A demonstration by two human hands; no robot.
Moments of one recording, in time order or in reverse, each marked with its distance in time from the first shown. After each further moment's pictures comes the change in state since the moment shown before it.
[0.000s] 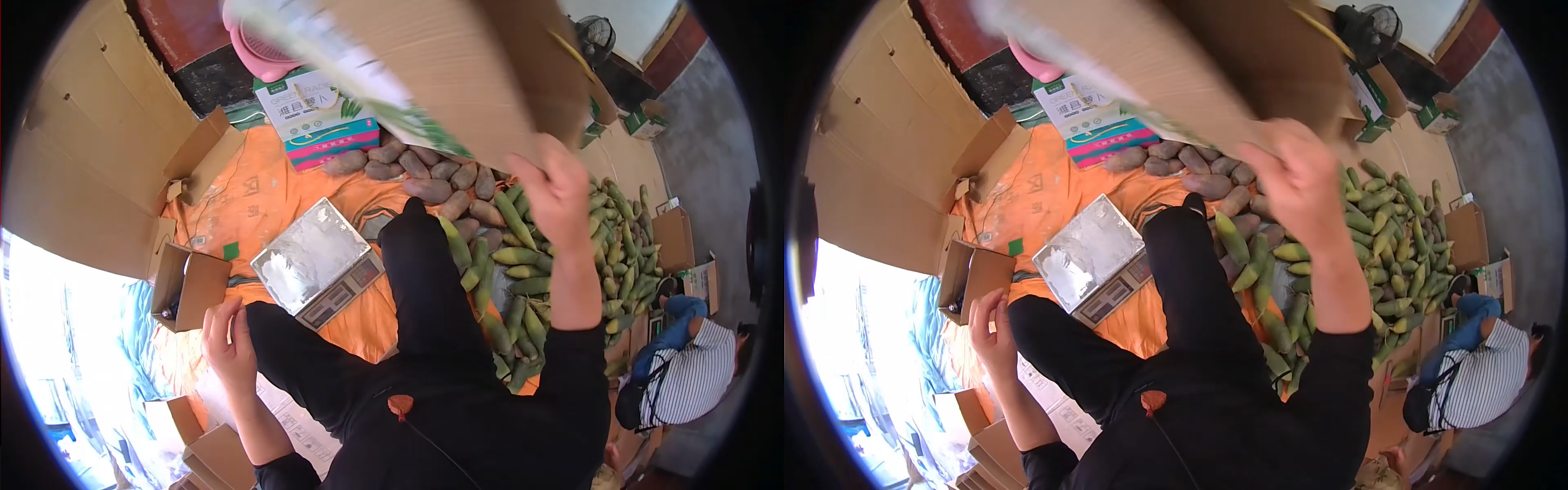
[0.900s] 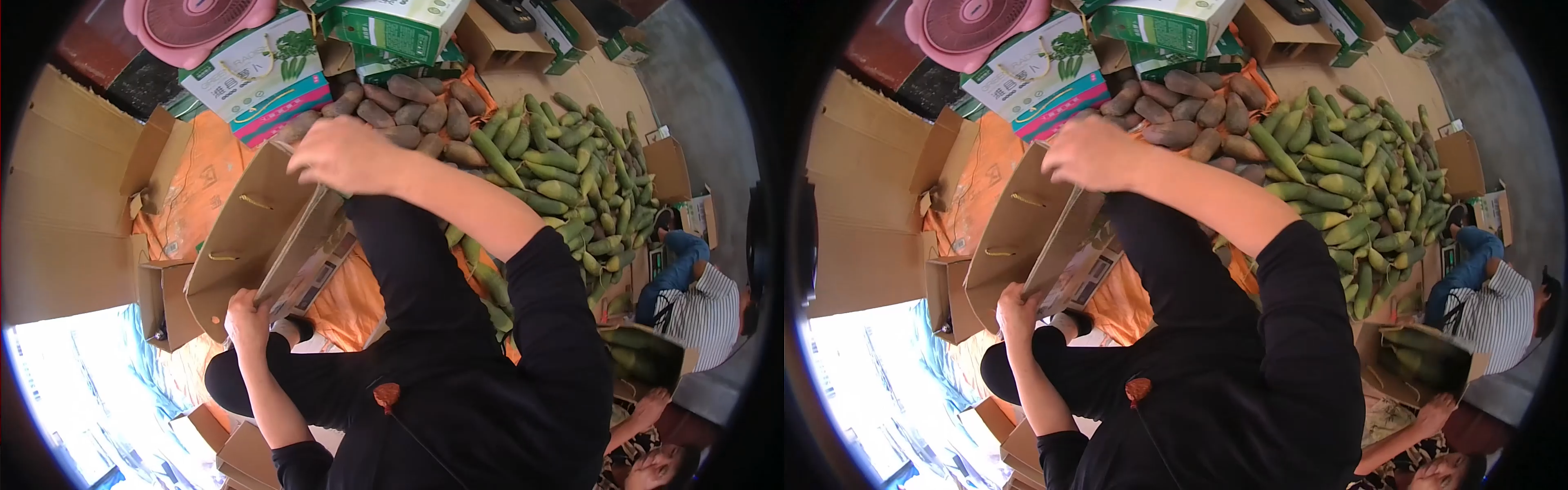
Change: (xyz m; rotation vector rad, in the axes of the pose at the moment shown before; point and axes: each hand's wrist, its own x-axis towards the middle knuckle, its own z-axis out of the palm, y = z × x) left_hand -0.009 -0.072 0.104 0.379 -0.596 -0.175; right_hand -0.011 0.071 0.190 0.124 -0.409 -0.328
